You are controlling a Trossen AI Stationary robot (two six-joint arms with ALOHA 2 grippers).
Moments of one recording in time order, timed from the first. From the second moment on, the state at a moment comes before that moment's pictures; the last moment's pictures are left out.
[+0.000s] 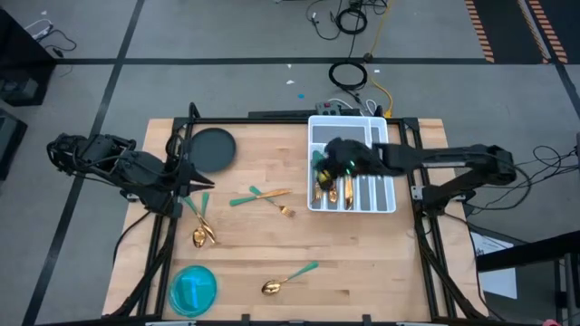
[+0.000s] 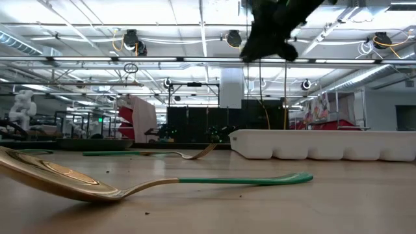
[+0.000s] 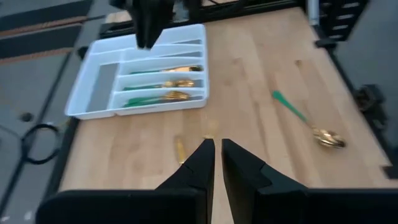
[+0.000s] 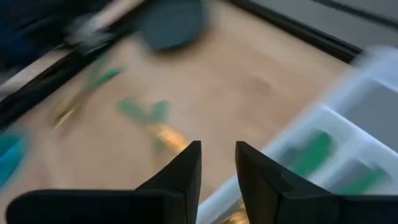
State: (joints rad) left arm -0.36 0.94 1.39 -1.11 -0.31 -0.07; right arm -0.10 1.35 1.09 -0.39 0.22 0.56
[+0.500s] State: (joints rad) left arm -0.24 1.03 1.14 -0.90 -0.42 0.00; right arm 0.25 1.33 1.18 -0.60 0.28 0.46
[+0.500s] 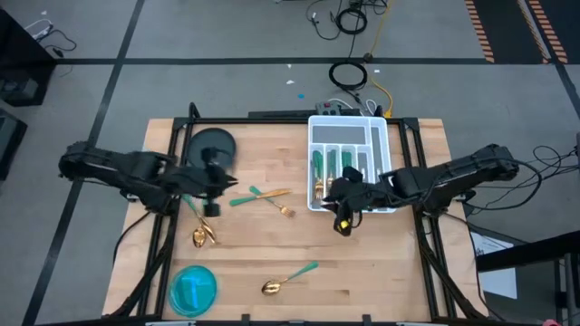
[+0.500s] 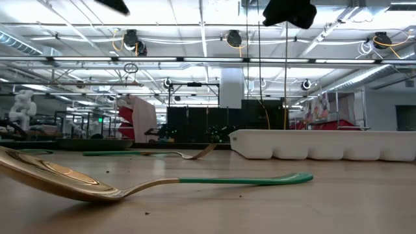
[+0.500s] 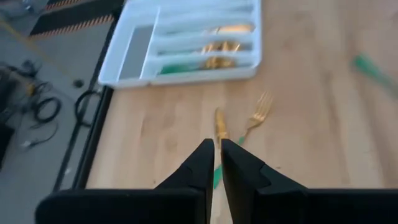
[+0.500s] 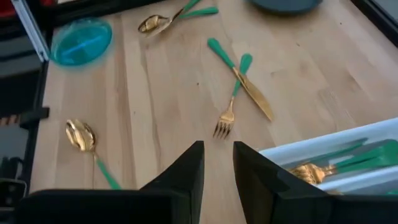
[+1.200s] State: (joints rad) left arm 0.14 1.56 1.07 -0.48 0.03 -0.05; right arm 0.38 1.33 1.24 -0.88 0.32 0.55
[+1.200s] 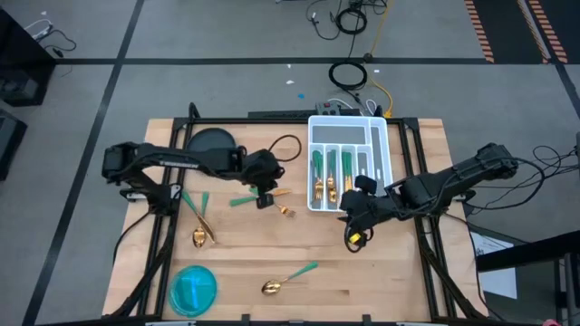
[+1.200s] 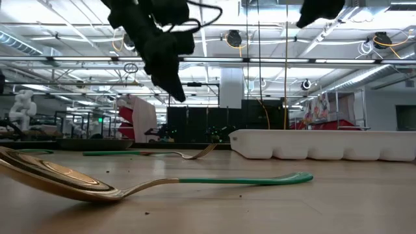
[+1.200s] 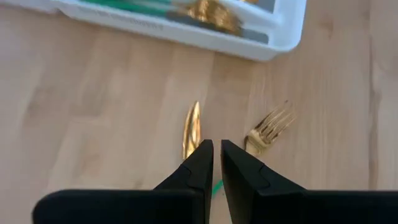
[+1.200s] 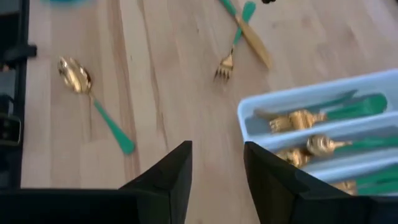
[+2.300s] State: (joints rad) left arm -0.03 1.33 0.65 -0.36 -0.18 -0.46; right arm 0.50 1.33 1.24 -1.06 0.34 0.61
